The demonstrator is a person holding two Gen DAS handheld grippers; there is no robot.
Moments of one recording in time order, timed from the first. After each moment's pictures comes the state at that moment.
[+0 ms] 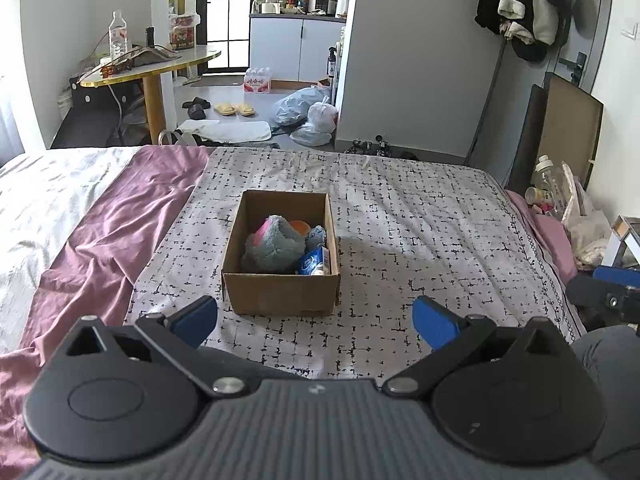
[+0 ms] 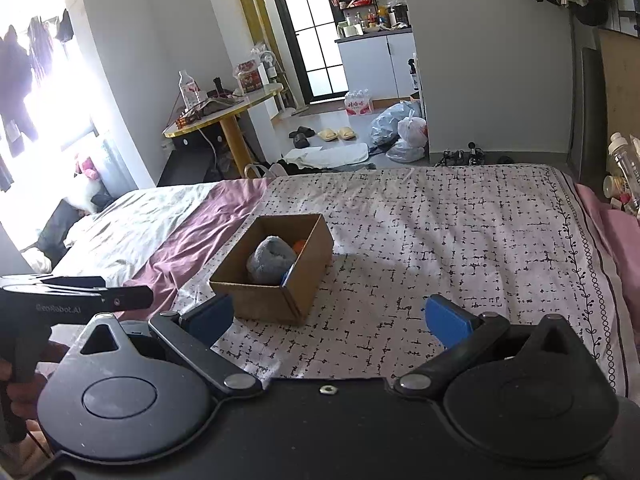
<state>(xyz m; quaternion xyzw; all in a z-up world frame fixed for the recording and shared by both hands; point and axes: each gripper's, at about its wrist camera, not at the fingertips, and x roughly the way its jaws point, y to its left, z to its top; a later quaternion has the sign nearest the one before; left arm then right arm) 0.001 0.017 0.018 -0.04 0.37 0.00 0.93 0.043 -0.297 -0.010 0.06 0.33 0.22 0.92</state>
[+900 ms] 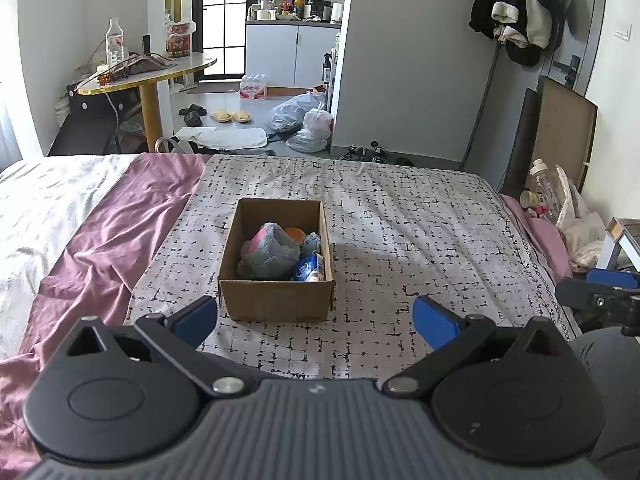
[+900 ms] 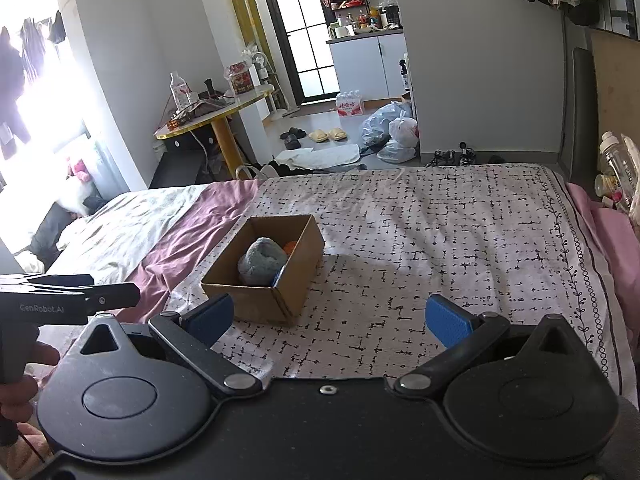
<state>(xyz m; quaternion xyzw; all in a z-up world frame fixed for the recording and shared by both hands) -0.004 0.012 0.025 -0.03 0.36 -0.01 0.93 0.044 -0.302 -0.009 0.06 0.33 0.21 0.92</state>
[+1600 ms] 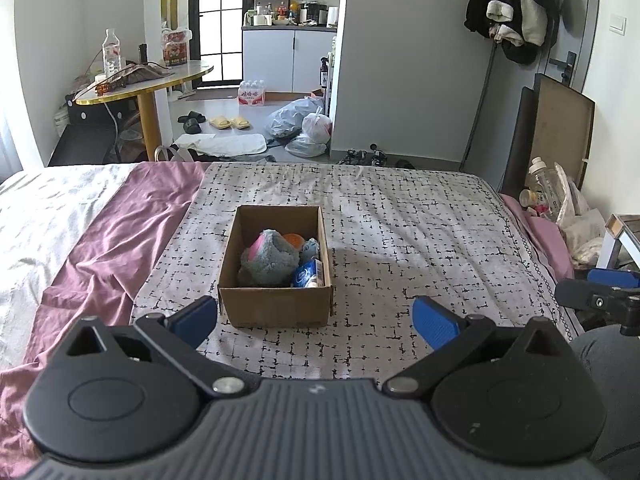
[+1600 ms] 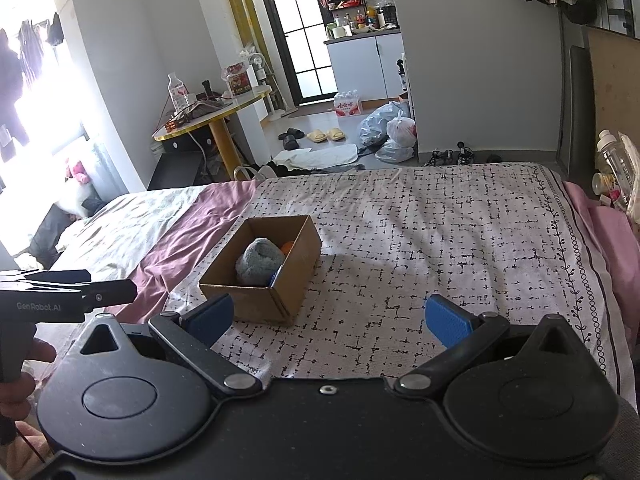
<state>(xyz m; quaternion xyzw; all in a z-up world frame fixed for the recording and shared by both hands) -0.003 0.008 0.030 -0.02 0.36 -0.01 0.93 0.043 -0.304 -0.009 0.06 0.33 0.20 0.92</state>
